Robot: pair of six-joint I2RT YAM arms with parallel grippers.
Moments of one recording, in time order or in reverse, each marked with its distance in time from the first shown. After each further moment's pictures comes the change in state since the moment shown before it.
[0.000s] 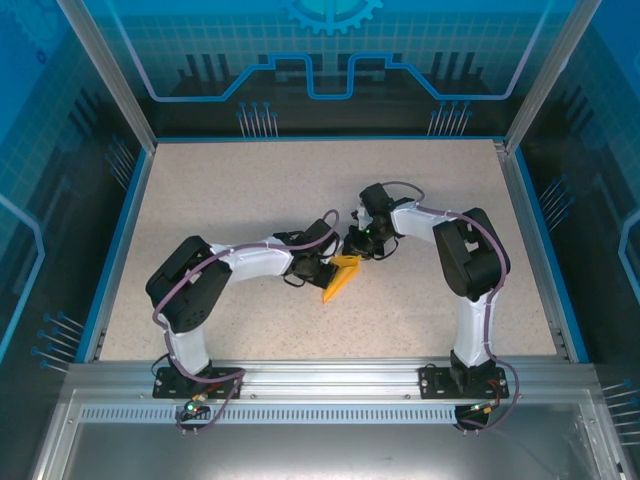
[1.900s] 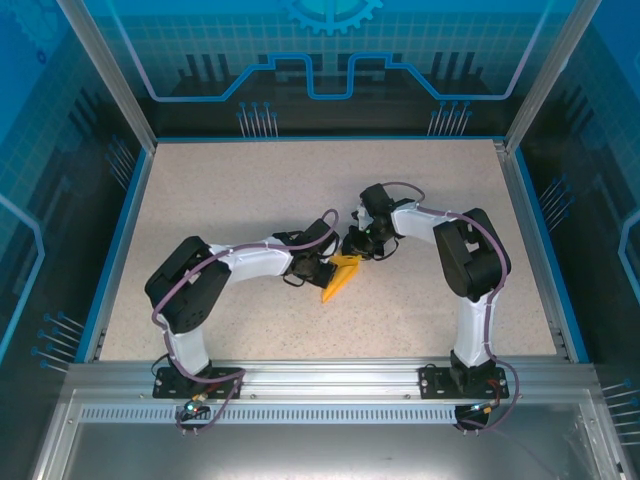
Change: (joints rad) left arm 0.000 -0.006 -0.006 -0.003 -0.018 -0.011; right arm 0.000 -0.005 -0.012 0.016 -0.003 0.007
